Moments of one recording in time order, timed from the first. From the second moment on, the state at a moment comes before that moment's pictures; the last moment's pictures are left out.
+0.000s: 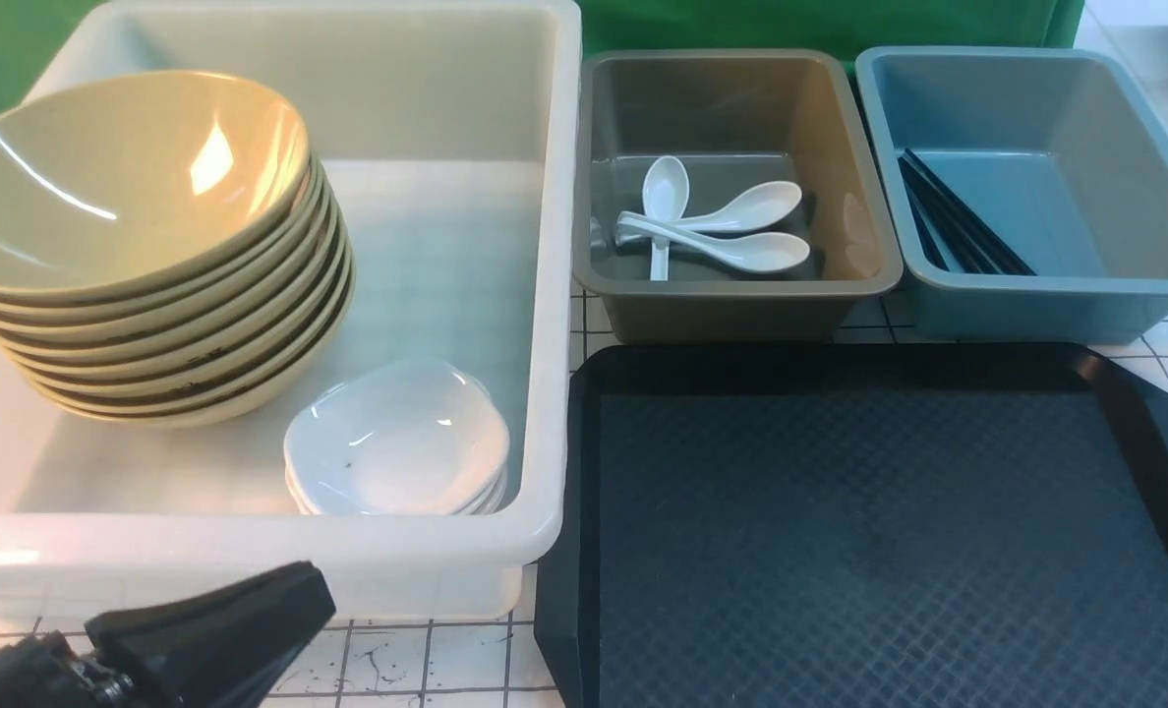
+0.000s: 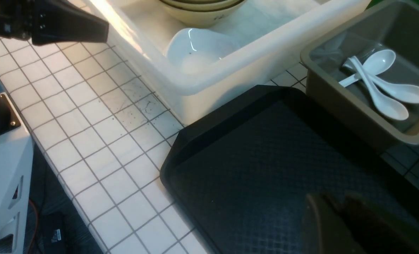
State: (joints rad) right arm 0.98 0.64 -1.11 -0.22 0.99 0.16; left arm -0.73 0.38 -0.16 0.06 0.03 -0.44
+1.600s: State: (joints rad) right arm 0.10 0.10 -0.08 -0.07 0.33 0.02; left arm -0.73 0.38 -0.15 0.06 0.11 -0.44
